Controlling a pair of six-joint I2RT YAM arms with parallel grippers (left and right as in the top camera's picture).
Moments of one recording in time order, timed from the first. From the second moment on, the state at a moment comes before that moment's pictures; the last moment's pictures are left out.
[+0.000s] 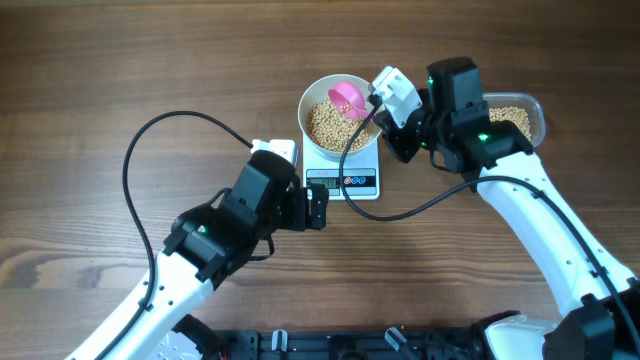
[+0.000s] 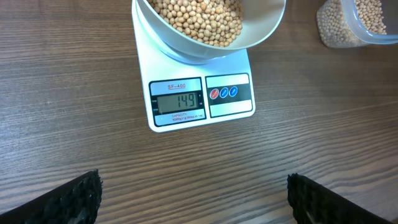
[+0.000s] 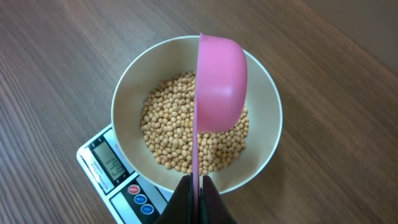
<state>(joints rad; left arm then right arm) -0.63 1.11 0.88 -0.67 0.00 -0.52 0.32 1.49 1.15 -0.49 -0.34 -0.45</state>
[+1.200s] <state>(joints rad) -0.63 1.11 0.88 -0.67 0.00 -0.52 0.32 1.49 1.15 -0.47 -0.34 -0.40</state>
